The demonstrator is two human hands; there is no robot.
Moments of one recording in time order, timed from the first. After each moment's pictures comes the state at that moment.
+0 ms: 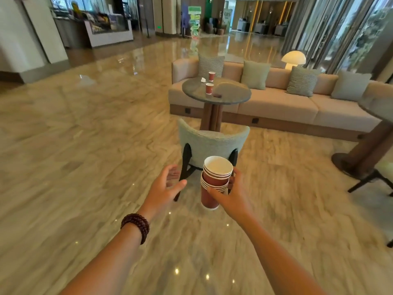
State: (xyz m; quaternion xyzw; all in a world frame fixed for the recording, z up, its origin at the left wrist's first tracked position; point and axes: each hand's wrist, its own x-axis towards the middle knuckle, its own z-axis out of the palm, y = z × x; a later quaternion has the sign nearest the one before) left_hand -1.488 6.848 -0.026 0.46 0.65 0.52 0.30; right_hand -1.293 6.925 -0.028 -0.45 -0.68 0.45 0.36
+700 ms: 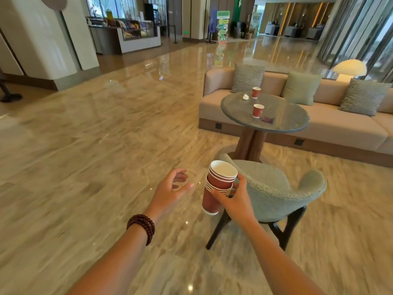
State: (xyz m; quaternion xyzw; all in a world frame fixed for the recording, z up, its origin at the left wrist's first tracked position) left_hand -1.818 7.078 -0.026 0.44 0.67 0.53 0.27; right_hand -1.641 7.177 -0.045 -0.44 -0.68 0.49 0.34
